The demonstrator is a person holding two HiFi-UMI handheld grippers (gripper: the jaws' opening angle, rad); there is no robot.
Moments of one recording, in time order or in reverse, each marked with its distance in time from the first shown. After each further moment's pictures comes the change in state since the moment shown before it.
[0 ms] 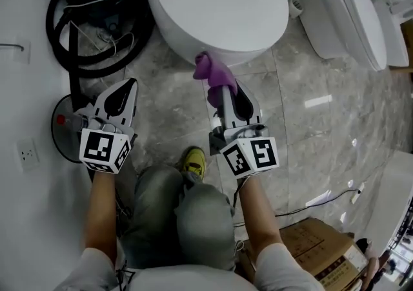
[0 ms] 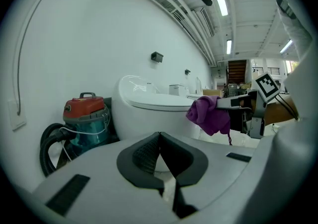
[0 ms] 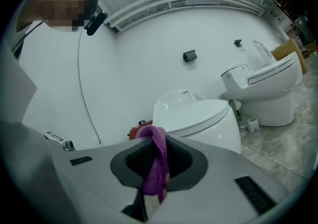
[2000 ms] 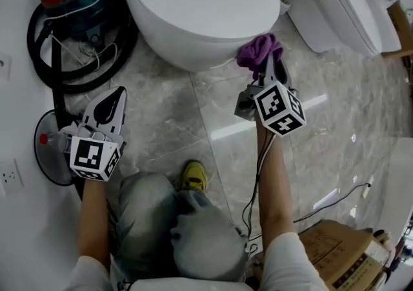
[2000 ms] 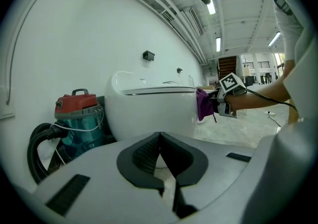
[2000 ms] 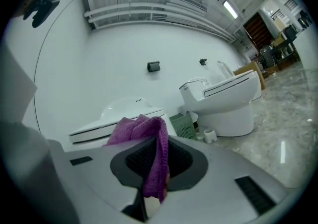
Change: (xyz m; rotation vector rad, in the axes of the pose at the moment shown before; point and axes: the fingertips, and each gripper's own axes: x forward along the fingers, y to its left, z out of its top) left arm 0.023 -0.004 -0.065 0.092 -0.028 -0.060; right arm 0.008 -0.190 0.001 0.042 -0.146 -0.438
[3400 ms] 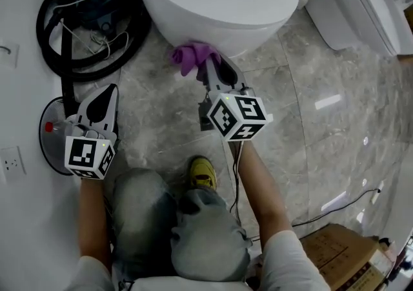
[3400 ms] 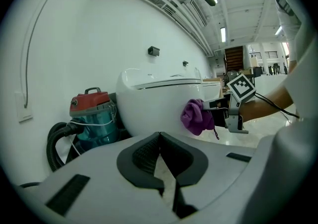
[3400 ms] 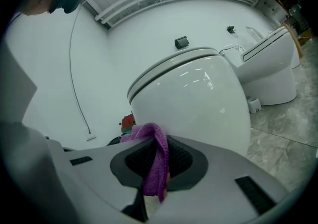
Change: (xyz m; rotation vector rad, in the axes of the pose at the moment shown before) left arm -0.030 0.025 -0.026 0.026 0.063 0.105; right arm -0.020 0.142 -0.123 0.017 0.201 0.415
